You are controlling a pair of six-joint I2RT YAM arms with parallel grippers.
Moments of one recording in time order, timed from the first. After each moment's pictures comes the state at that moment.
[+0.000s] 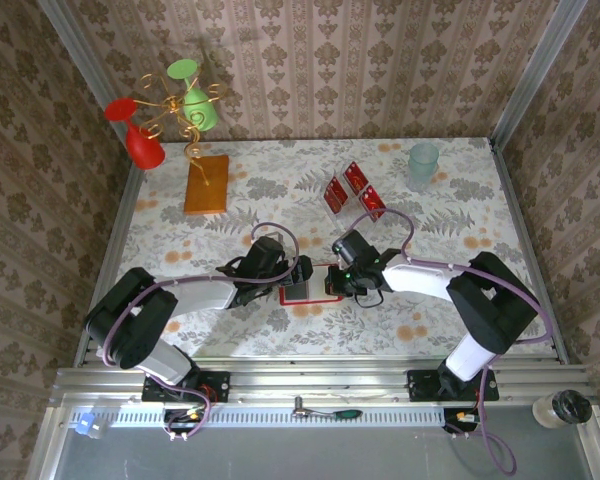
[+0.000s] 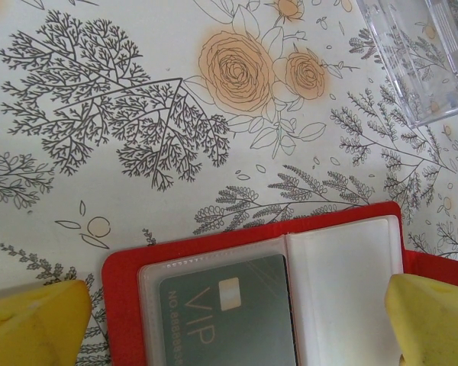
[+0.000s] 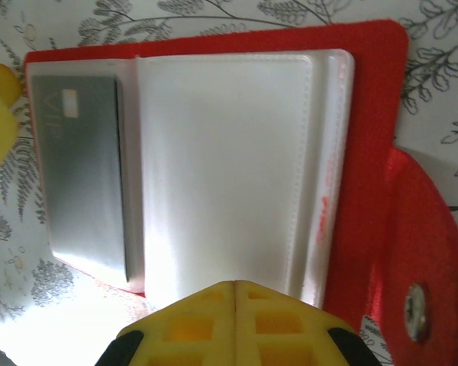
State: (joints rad) left arm -0.77 1.52 0.61 0.13 0.00 -0.77; right arm 0.67 1.63 0.81 -0.24 -0.25 0.71
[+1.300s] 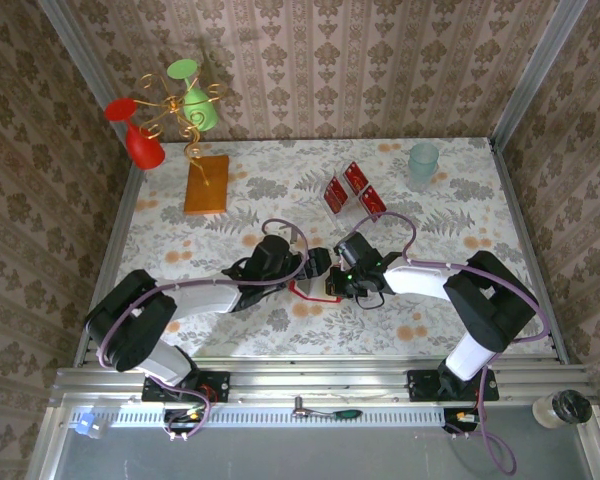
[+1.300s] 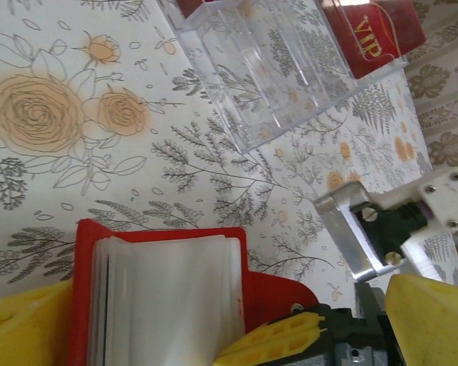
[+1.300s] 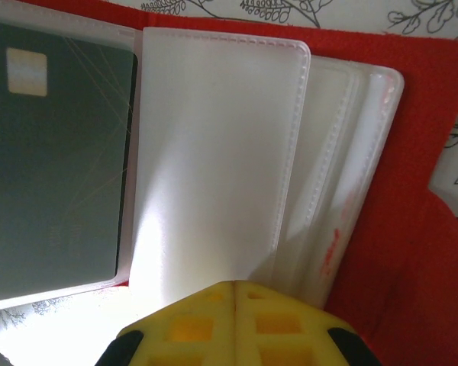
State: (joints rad) left arm -0.85 1.51 0.63 0.35 0.08 -0.86; right arm 0.66 1.64 0.77 -0.16 -0.27 0.73
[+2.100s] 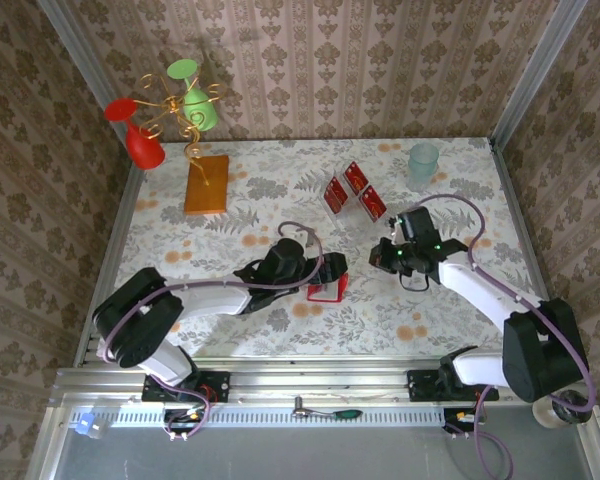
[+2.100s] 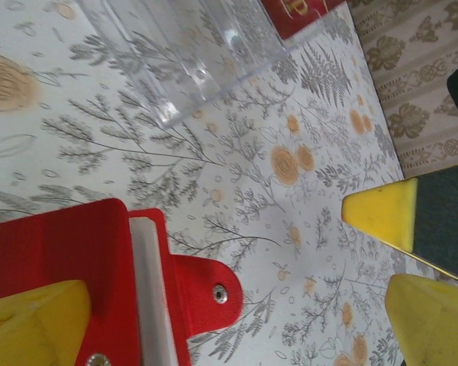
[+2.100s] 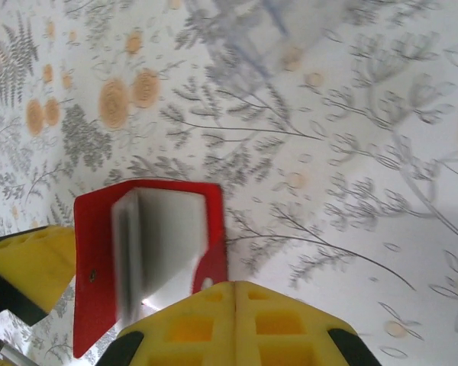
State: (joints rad) left arm -0.96 1.56 0.70 0.36 0.08 -0.88; right arm 0.29 1.29 0.74 -0.41 -0.33 0.63
